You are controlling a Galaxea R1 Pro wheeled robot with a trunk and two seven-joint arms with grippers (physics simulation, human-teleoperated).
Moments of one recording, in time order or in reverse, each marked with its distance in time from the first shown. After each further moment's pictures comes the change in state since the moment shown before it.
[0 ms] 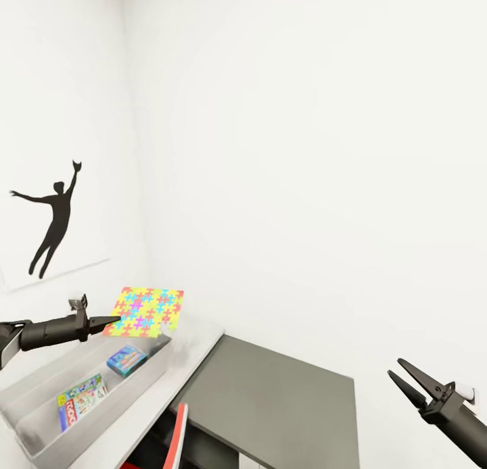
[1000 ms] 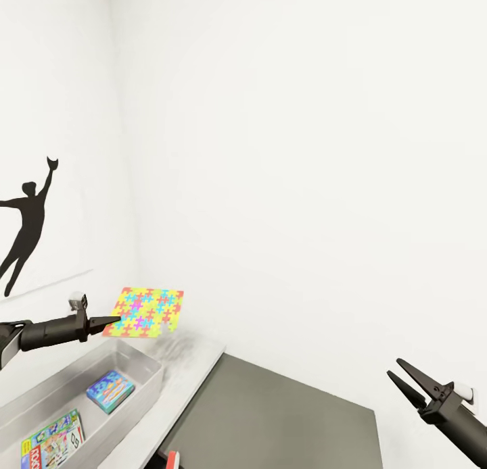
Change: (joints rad) left arm 0.001 0.000 -0.001 0.000 0.000 0.000 0.000; right arm -0.001 0.002 0.003 0.003 0.000 -0.005 -0.011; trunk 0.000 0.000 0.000
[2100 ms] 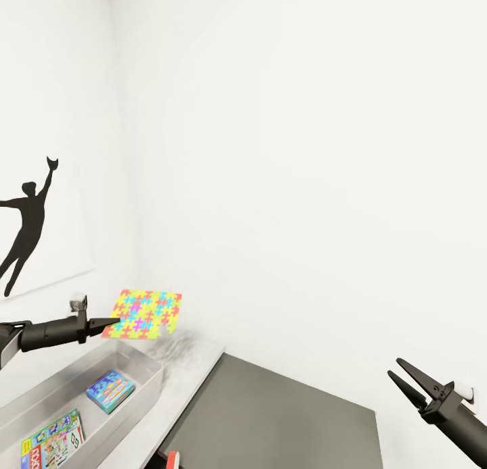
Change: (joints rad) left arm 0.000 0.001 0.005 0.003 -0.001 0.018 0.051; right arm 0.001 0.000 -0.002 -0.008 -0.001 0.001 -0.012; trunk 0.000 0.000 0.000
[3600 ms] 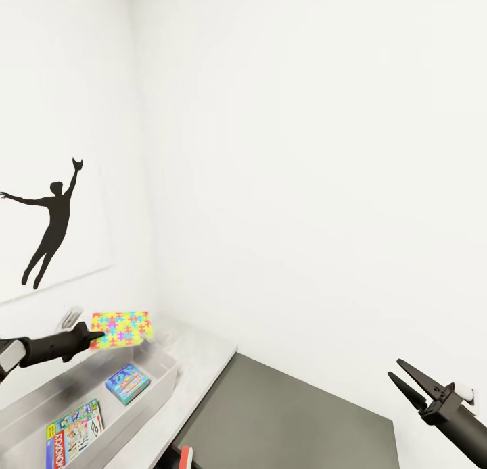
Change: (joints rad) left arm 0.027 -0.032 0.413 0.078 0.012 0.010 0.739; right arm -0.001 -0.001 -0.002 0.013 0.001 0.002 0.003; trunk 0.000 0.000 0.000
